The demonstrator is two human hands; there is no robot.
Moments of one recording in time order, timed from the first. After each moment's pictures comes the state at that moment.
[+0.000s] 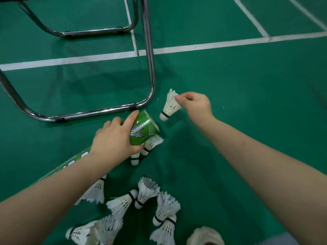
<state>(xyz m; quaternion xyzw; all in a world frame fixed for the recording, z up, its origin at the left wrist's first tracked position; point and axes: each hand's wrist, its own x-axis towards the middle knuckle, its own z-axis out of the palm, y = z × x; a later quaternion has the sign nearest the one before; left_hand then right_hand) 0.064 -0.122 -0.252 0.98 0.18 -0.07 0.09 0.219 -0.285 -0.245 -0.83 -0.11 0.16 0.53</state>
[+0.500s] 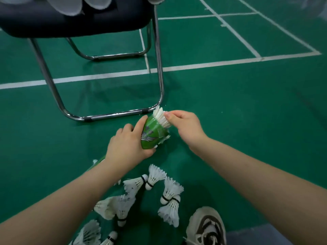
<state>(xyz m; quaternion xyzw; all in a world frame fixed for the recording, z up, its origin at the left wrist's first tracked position) -0.006 -0.165 -0.206 0.97 0.21 -0.01 0.12 0.096 -0.297 -0.182 -0.74 -0.14 0.24 0.61</state>
